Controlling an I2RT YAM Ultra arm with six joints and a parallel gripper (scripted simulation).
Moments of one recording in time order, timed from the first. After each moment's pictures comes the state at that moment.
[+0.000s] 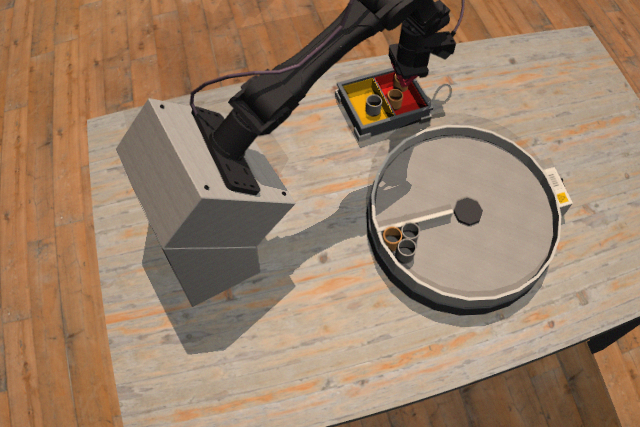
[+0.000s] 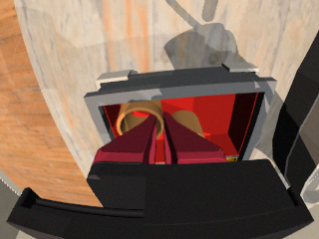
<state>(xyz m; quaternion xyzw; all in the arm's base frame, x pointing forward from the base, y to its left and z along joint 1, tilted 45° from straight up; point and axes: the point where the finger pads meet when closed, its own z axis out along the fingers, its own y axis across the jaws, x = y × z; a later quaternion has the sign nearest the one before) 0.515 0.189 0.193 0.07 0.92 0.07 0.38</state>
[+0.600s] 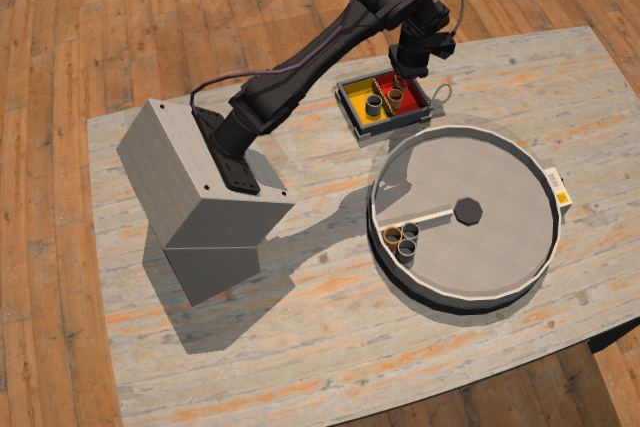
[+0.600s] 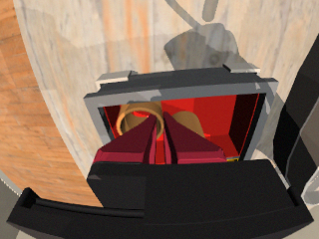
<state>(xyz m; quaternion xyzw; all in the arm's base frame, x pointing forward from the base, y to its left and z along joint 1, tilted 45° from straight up) 0.516 0.189 0.192 0.07 0.92 0.07 0.38</state>
